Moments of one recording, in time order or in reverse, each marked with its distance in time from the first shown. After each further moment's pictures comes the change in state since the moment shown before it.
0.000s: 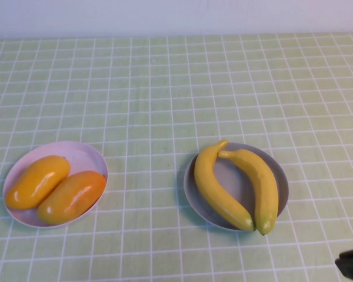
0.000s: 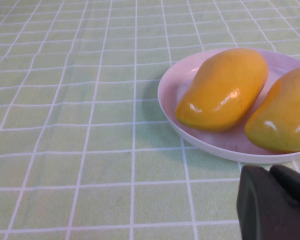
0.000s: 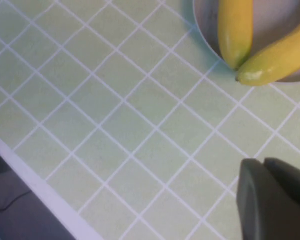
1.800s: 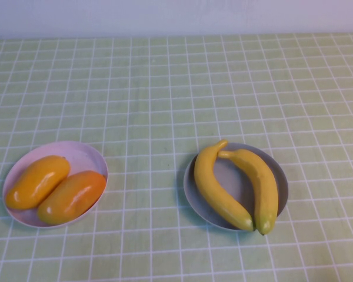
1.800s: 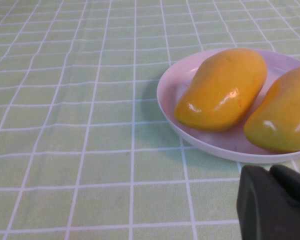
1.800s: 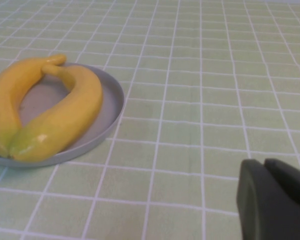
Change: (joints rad) right arm -0.739 -0.791 0.785 0.303 -0.613 -0.313; left arm -0.002 -0.002 0.000 0.000 0.001 0.000
